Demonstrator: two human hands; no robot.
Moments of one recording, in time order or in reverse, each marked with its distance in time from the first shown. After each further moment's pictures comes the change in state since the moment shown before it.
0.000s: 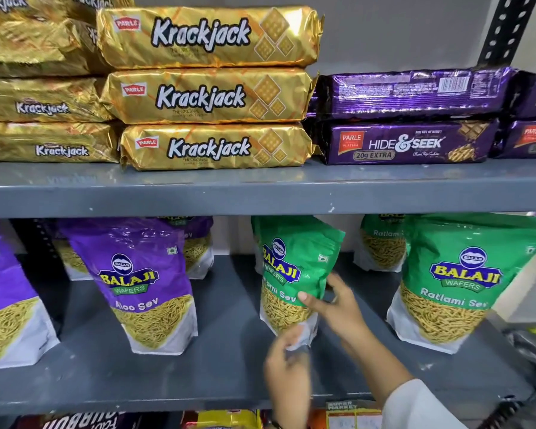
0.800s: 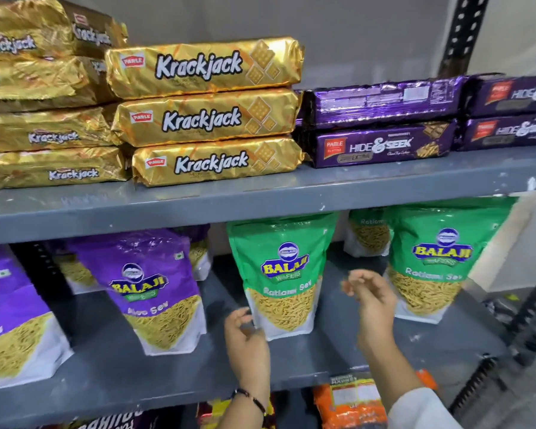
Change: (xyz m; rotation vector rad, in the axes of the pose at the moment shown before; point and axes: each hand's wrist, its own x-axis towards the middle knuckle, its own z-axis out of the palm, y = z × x) left_hand 0.026 0.038 -0.056 0.029 0.225 -0.024; right_hand -0.036 -0.025 -0.019 0.363 0.535 0.004
